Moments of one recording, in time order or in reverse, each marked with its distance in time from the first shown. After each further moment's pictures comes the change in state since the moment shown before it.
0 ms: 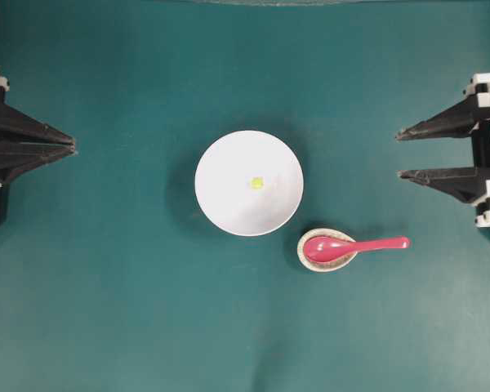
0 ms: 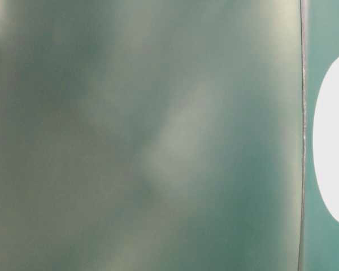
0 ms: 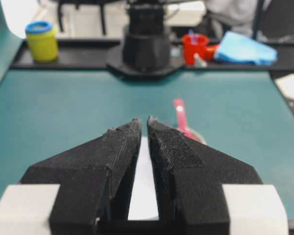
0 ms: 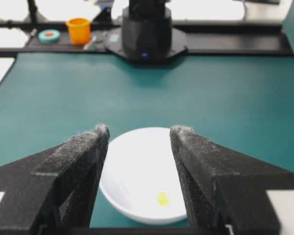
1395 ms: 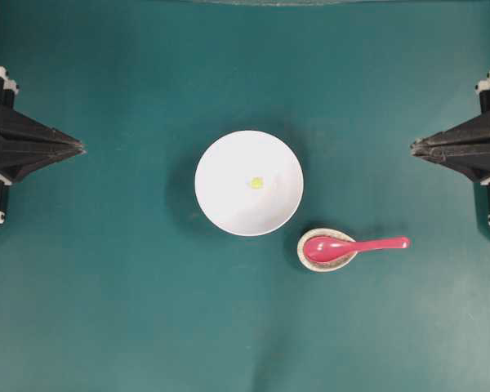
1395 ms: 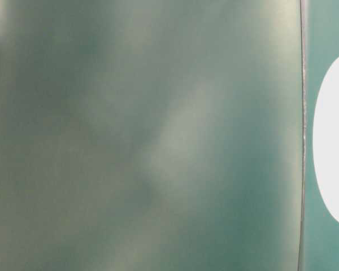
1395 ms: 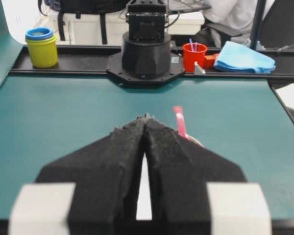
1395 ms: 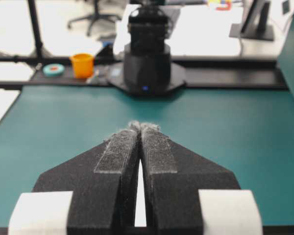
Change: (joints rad) left arm 0.000 0.048 0.029 -0.009 -0.110 -0.005; right arm 0.005 -0.066 0.017 -0.003 -0.064 -0.006
